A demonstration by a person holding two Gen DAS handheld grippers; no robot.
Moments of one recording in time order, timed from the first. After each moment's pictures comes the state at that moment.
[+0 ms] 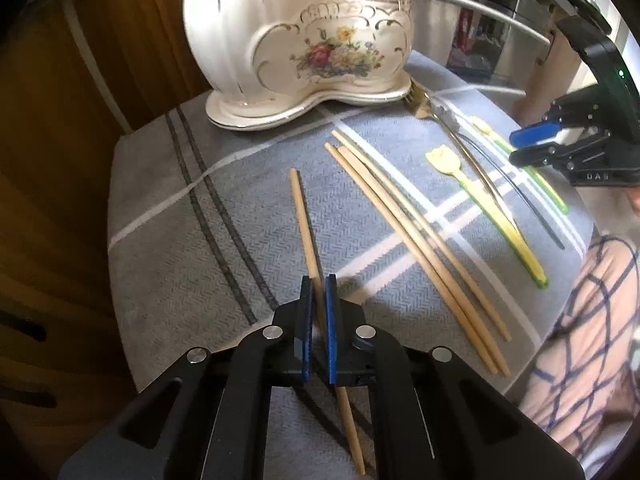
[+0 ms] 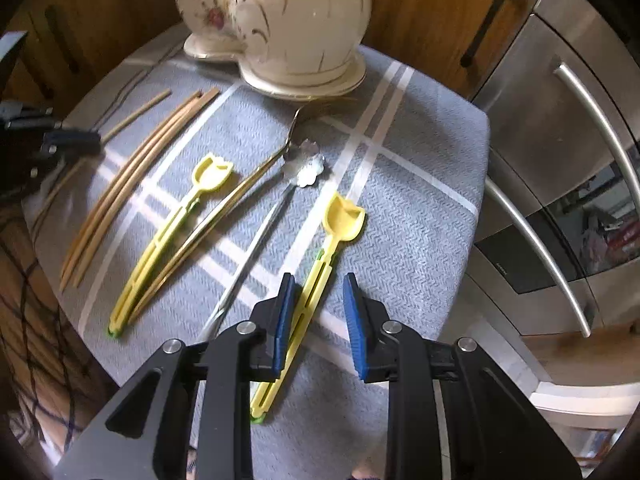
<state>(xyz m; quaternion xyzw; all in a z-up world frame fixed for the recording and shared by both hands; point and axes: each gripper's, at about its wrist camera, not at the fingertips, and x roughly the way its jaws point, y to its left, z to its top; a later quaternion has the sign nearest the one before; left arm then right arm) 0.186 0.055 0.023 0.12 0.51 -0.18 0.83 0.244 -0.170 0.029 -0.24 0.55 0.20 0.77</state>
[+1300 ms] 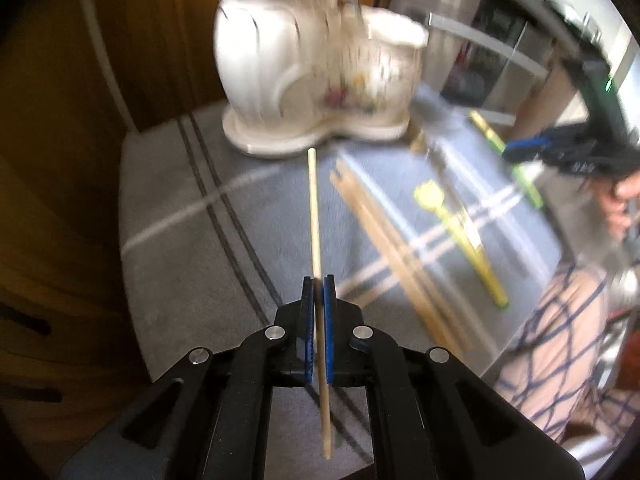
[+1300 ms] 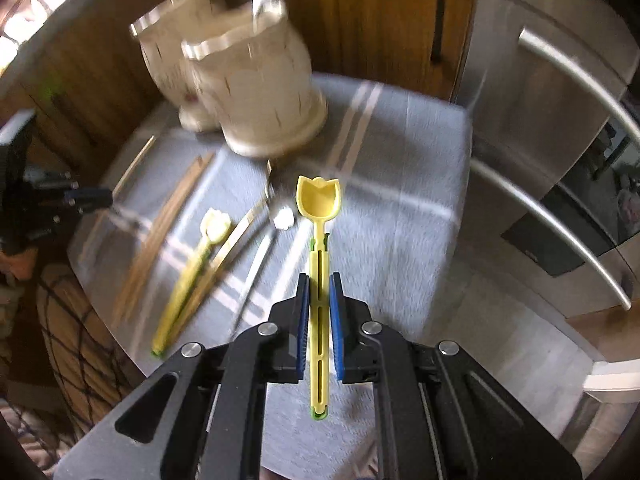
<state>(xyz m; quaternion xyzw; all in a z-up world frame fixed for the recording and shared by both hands) 0.187 0.083 0.062 0.04 0.49 -0.20 0.85 0.260 -0.211 0.071 -0.08 0.51 0.24 0.82</state>
